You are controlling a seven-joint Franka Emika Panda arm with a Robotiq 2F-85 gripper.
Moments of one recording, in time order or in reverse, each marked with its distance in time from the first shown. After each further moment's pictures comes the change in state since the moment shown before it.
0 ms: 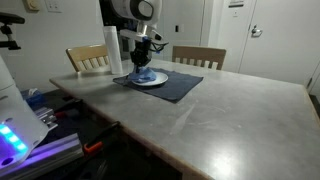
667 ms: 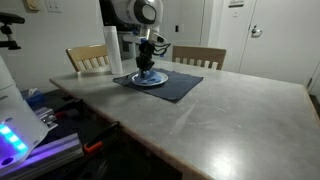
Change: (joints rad) arm 0.019 0.034 -0.051 0.001 -0.111 0.030 0.248
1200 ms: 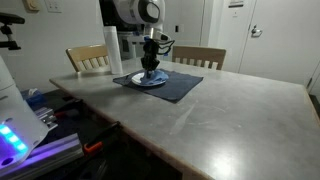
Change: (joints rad) arm 0.008 0.008 -0.040 0.023 -0.095 -0.001 0.086
